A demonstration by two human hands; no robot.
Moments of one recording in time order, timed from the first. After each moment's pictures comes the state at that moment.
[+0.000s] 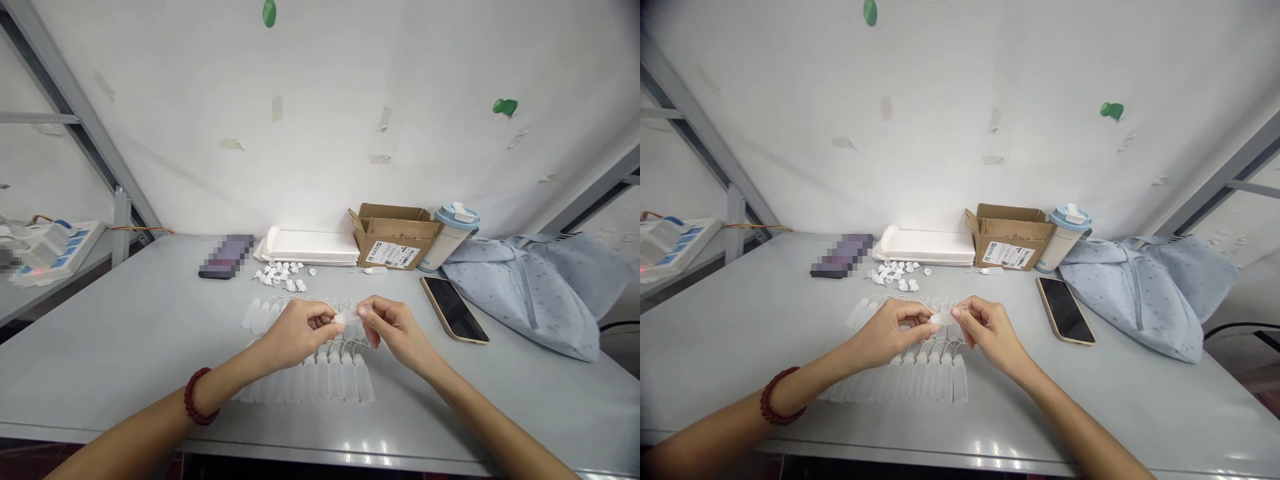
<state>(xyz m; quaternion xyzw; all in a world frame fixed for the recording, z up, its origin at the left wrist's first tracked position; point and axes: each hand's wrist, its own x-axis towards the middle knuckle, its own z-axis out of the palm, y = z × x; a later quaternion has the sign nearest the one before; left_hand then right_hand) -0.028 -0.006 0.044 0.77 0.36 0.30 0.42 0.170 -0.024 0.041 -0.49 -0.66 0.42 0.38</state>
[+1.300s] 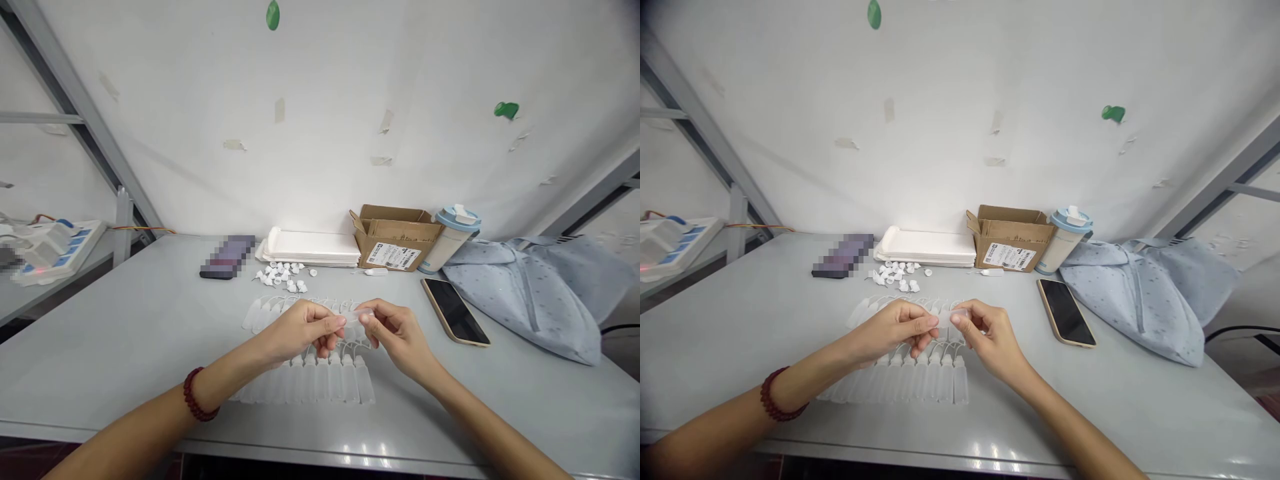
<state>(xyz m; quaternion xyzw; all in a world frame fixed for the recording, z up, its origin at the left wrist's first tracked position) -0.030 -0.001 0.050 0.63 0.35 0.23 0.65 0.165 -0.030 0.040 -0.47 -0.68 0.37 0.42</state>
